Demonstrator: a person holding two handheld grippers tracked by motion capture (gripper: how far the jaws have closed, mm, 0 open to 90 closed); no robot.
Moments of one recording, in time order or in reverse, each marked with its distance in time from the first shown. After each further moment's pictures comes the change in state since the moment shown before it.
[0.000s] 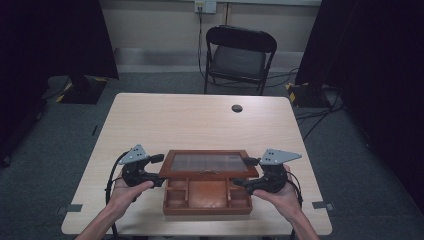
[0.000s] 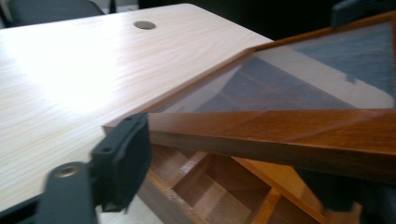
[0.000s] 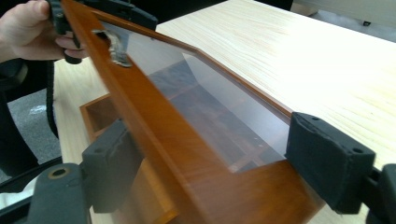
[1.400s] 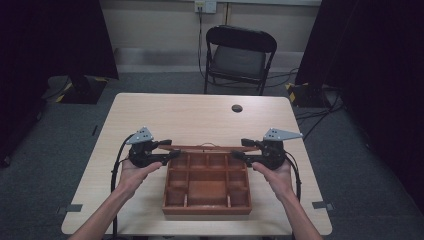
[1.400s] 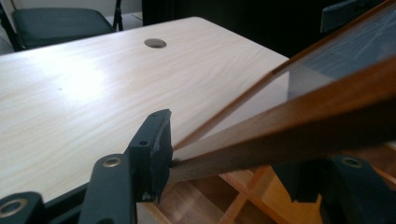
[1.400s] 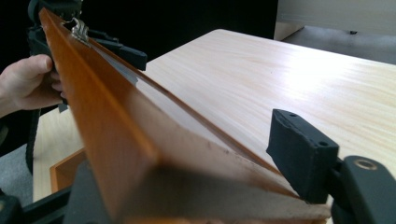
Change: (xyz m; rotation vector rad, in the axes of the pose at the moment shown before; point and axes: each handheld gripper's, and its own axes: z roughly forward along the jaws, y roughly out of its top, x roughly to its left) left arm 0.029 0.033 0.026 -0.027 0.020 -0.008; right arm -0.048 0.023 0.017 -0.115 -0.009 0.119
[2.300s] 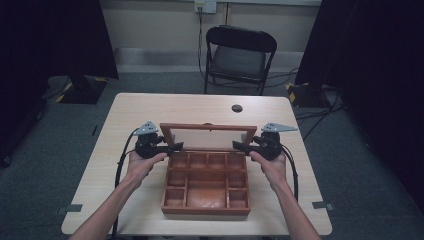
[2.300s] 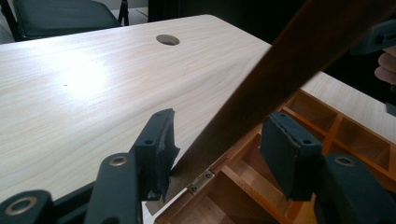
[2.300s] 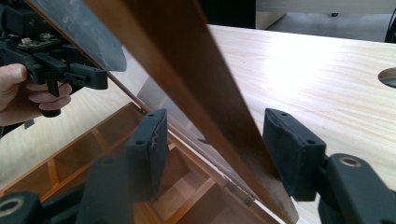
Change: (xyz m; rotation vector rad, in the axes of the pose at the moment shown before) left arm 0.028 -0.002 0.029 0.018 0.002 -0.040; right arm -0.038 -0.010 0.026 0.013 -0.058 0.093
